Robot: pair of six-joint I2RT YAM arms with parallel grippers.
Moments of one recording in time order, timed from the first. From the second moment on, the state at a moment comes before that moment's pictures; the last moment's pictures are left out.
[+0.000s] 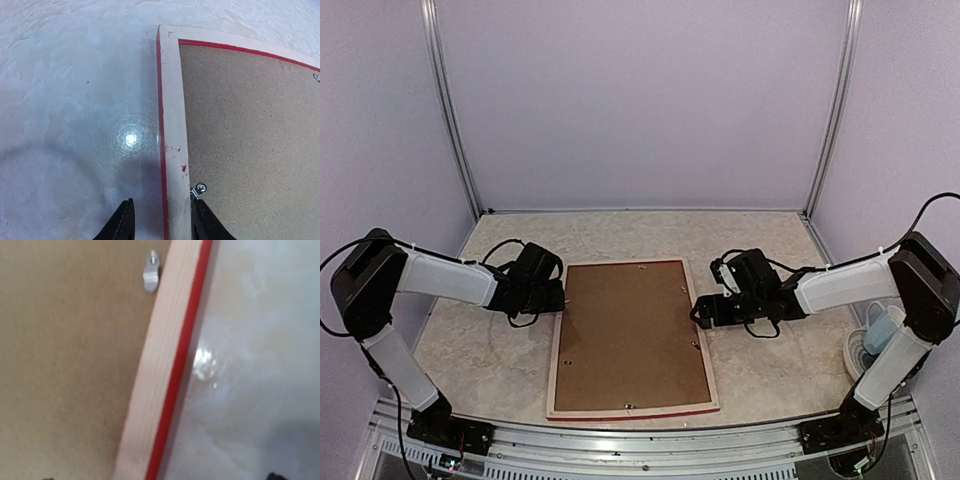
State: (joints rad) left arm -0.61 1.66 0.80 -0.04 -0.30 -0.58; right arm 0.69 1.62 0.76 0.03 -0.04 0.46
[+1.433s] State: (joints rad) left arm -0.62 1.76 0.86 -0.02 -0.29 -0.51; right arm 0.61 1.85 0.99 -0.03 -0.18 0.25
